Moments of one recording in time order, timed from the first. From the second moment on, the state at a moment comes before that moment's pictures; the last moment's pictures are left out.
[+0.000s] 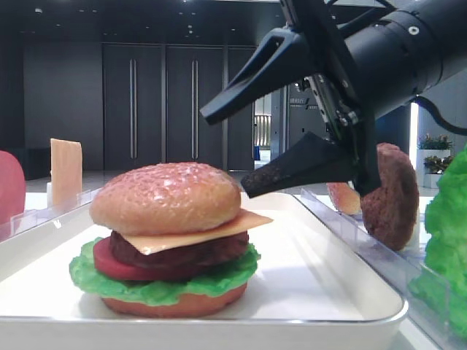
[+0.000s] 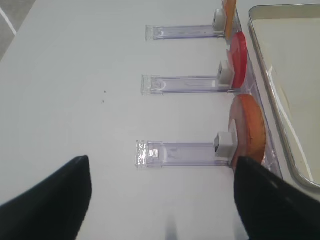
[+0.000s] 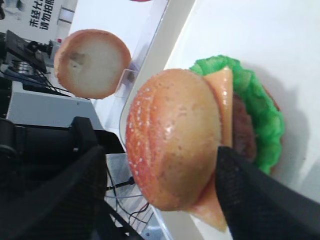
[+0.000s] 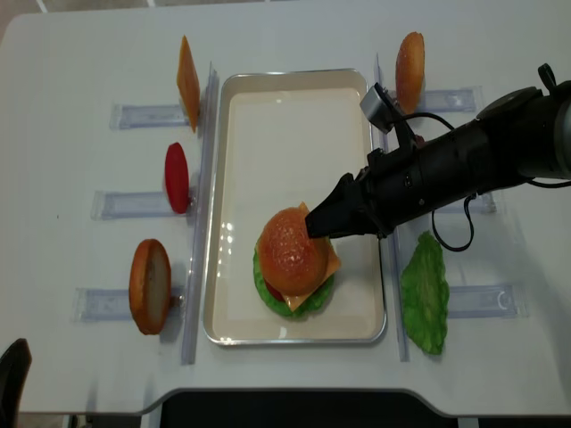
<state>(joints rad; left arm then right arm) 0.10 -0.02 -0.47 0.00 1.11 0.07 0.36 1.82 -0.86 1.48 0.98 -1.23</state>
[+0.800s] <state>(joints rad) 0.10 -0.02 -0.47 0.00 1.11 0.07 0.16 1.43 -0.97 1.14 0.94 -0.98</state>
